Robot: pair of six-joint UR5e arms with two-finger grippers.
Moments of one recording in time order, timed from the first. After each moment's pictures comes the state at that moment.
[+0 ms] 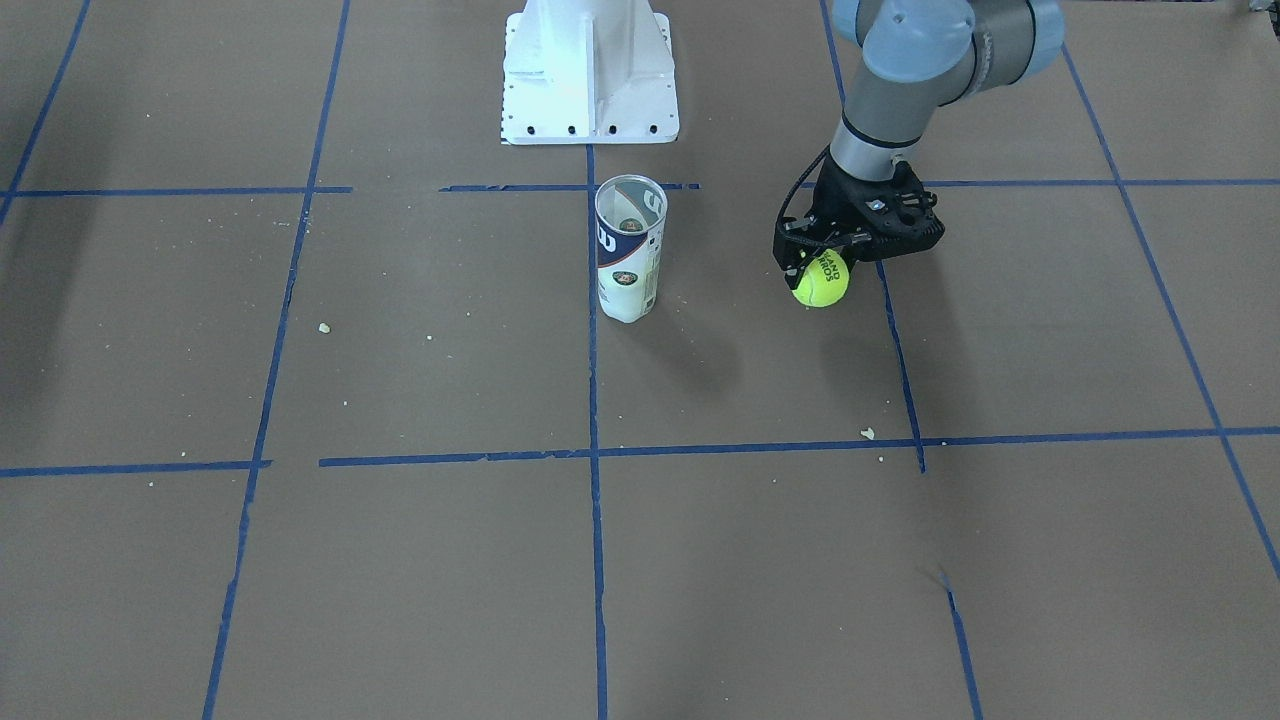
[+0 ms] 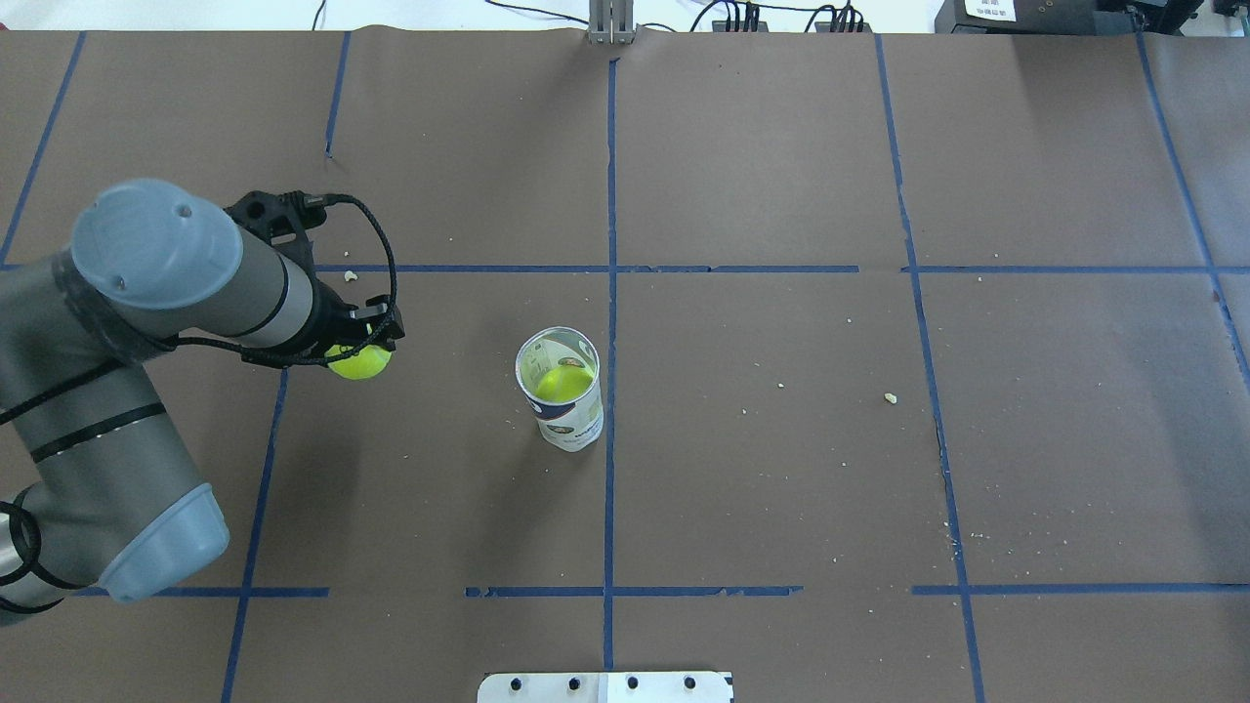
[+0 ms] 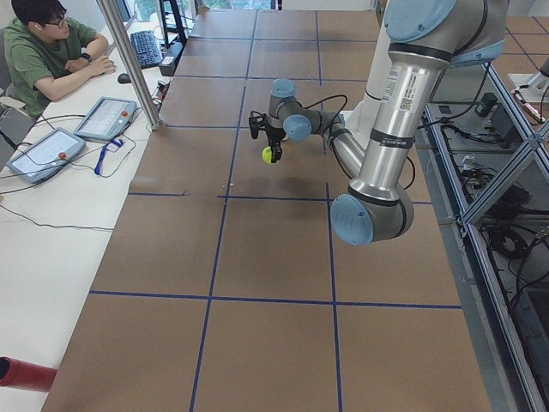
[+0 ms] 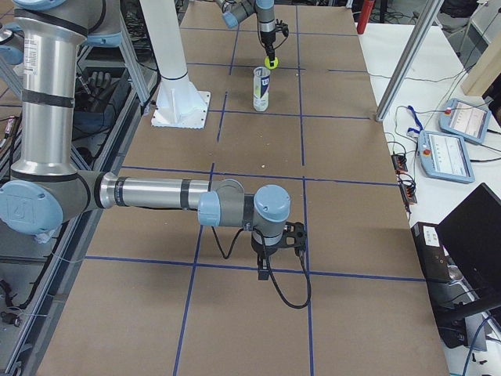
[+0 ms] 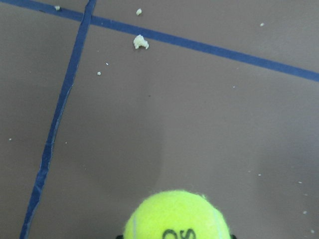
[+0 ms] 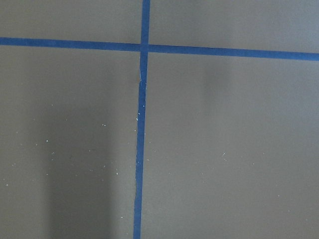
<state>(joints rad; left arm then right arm) -0.66 -1.95 -2.00 -1.55 -1.88 -1.38 1.54 -1.71 1.70 -1.58 2.29 -0.01</state>
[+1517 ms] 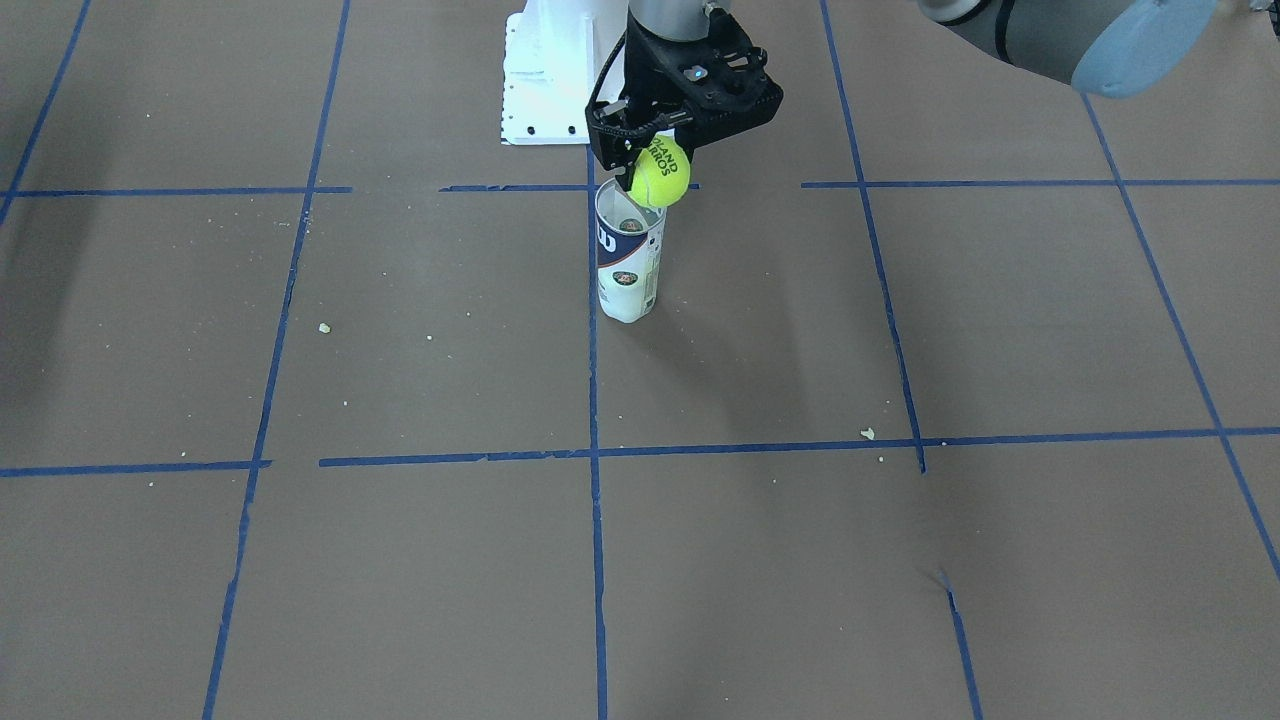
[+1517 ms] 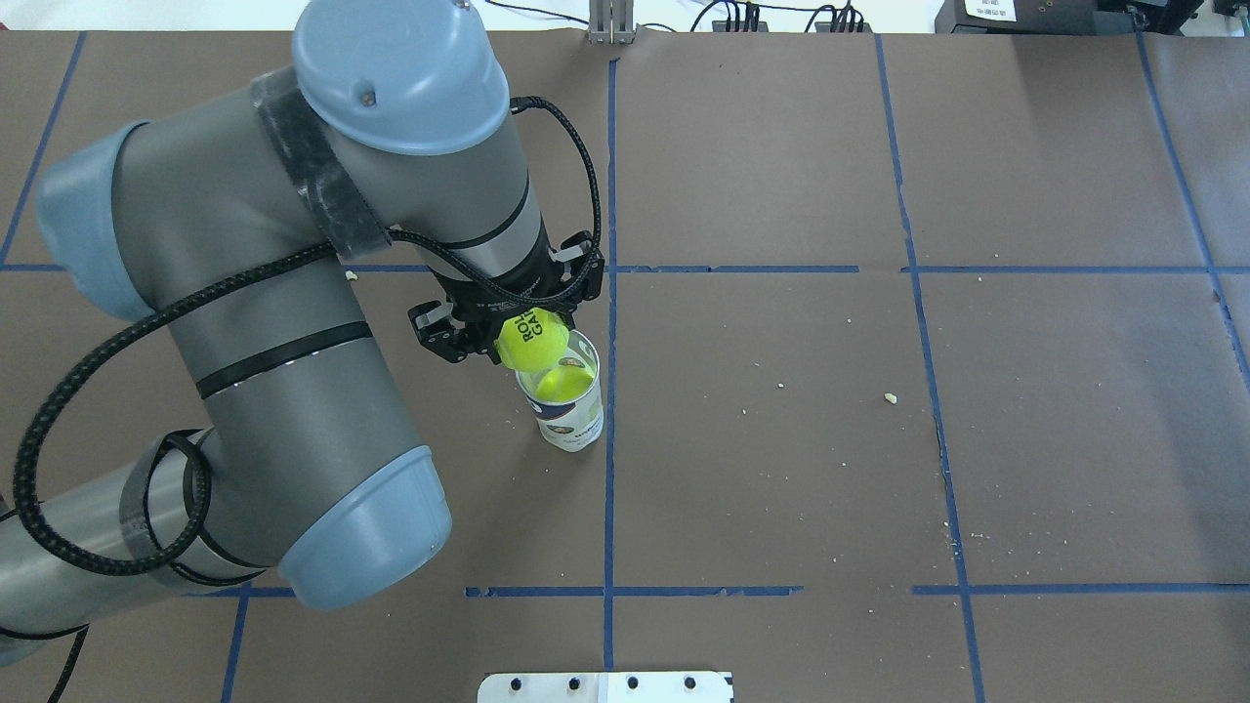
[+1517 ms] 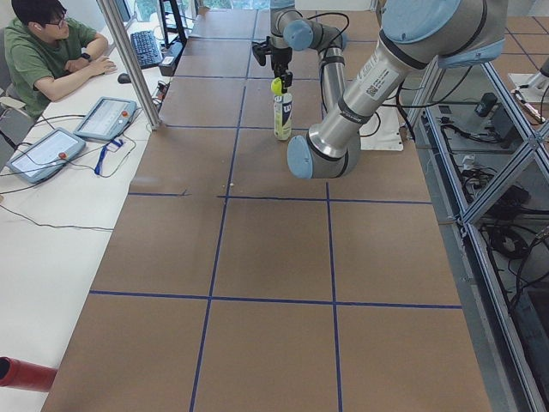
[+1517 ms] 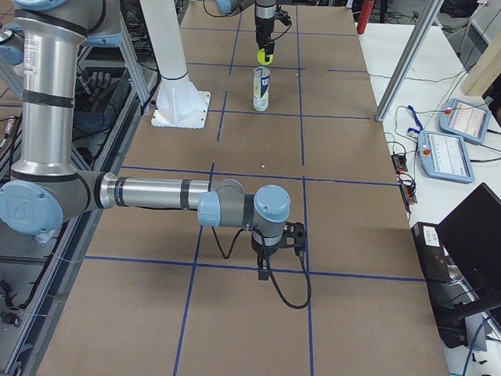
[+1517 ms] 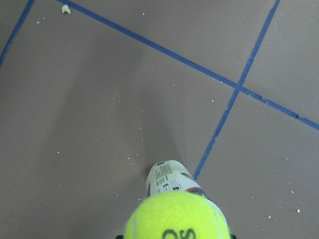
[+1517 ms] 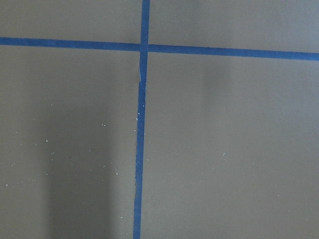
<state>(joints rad) -0.60 -2.46 -1.95 -1.08 -1.99 -1.60 1.54 -1.71 1.70 -1.58 2.29 -0.01</state>
